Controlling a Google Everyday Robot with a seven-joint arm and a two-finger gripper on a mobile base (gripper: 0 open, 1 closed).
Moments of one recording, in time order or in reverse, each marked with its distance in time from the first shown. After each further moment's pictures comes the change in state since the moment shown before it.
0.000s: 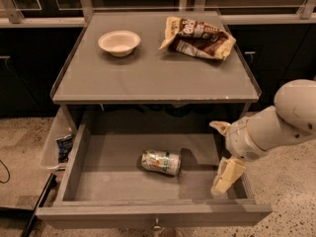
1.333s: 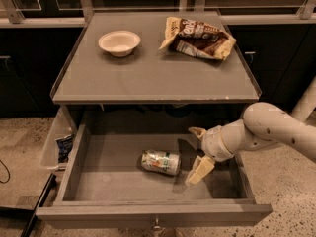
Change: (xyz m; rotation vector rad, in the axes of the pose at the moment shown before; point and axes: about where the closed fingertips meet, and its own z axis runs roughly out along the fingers) arm 0.001 -0.044 0.114 -0.059 -0.223 0.050
